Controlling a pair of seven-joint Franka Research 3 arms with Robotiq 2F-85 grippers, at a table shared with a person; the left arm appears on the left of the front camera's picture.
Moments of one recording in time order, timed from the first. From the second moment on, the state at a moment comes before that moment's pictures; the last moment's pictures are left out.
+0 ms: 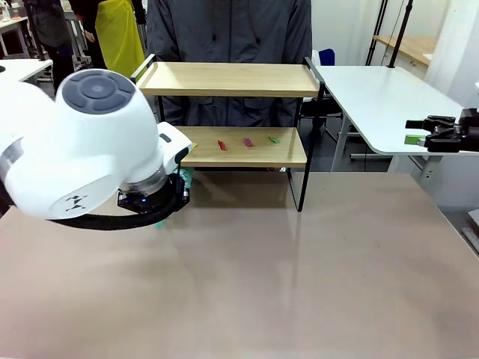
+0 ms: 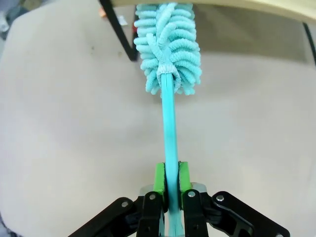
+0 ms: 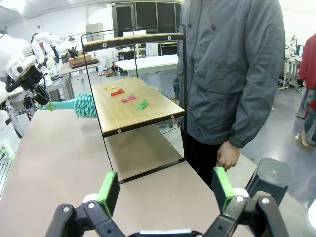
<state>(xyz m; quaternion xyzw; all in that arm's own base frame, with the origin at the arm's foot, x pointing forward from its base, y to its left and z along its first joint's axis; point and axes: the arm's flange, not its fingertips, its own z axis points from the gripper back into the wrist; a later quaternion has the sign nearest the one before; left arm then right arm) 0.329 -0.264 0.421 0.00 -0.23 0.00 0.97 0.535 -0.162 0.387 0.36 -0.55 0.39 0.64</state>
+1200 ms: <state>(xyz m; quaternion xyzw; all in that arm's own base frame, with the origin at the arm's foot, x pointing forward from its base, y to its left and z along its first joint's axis) 0.263 -0.117 0.548 -0.05 -0.03 -0.40 0.92 0.535 -0.162 0.387 0.36 -0.55 0.39 0.64</state>
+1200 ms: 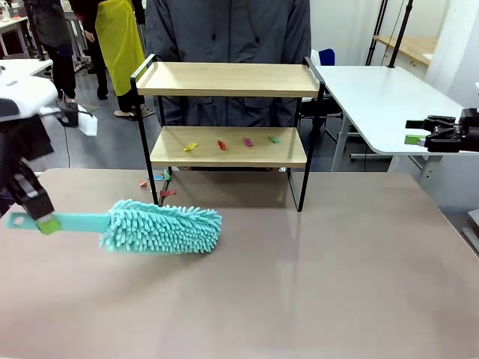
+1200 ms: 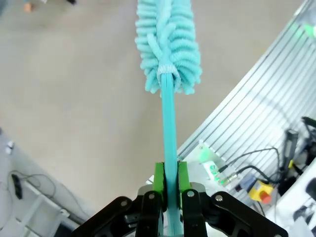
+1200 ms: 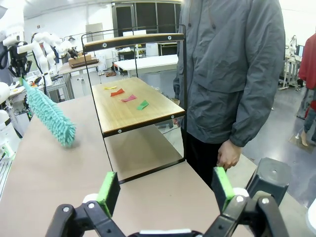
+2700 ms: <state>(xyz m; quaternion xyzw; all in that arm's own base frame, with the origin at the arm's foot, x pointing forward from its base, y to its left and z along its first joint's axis) 0.252 -0.132 0.585 -0.05 -0.02 -0.41 0.91 0.535 -0.162 0.387 0.36 -0.55 0.39 0.64</state>
